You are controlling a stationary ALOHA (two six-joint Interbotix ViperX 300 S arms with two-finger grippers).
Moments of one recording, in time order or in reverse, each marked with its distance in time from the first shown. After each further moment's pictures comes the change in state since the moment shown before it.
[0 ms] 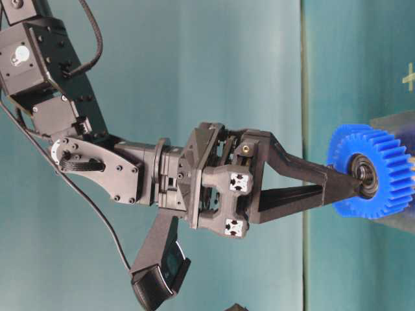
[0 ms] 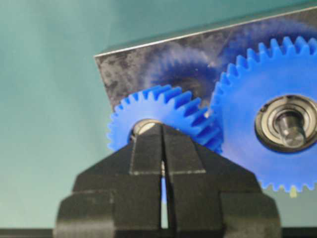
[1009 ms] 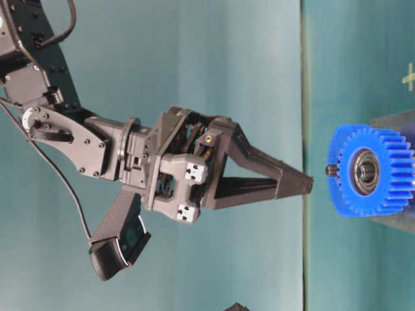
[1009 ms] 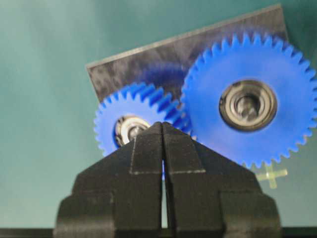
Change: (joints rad) left arm 0.000 0.003 -0.002 0.000 -0.002 0.000; right arm -0.026 -0.106 0.074 -0.023 -0.072 0.038
